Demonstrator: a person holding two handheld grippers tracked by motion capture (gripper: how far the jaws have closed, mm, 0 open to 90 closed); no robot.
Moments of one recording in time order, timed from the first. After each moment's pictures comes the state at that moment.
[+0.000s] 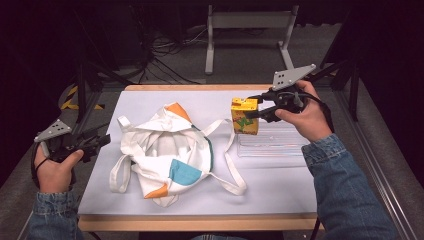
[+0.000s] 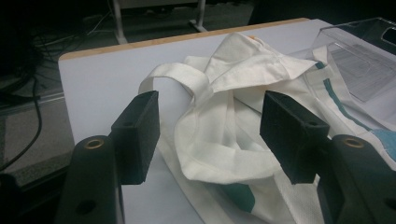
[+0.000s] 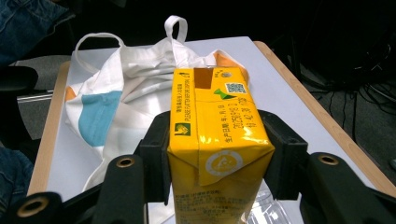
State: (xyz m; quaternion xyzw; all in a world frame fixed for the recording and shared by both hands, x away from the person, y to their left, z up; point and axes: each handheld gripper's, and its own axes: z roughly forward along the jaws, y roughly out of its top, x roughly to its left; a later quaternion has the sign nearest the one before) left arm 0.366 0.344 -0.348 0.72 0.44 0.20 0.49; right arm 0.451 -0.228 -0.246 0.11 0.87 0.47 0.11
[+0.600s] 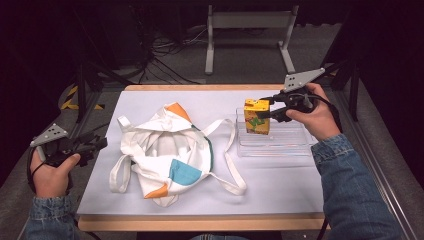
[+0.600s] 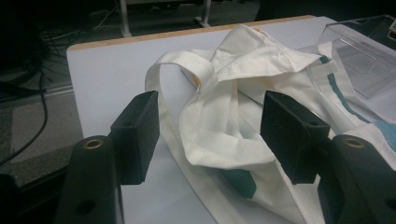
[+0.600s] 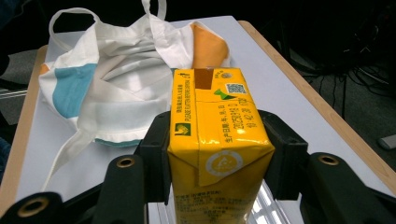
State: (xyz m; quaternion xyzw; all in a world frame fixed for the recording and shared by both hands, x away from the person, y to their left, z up) left arm 0.357 0.349 -0.351 0.72 0.45 0.21 0.48; right arm 0.468 -0.263 -0.270 0.13 0.87 0.46 0.12
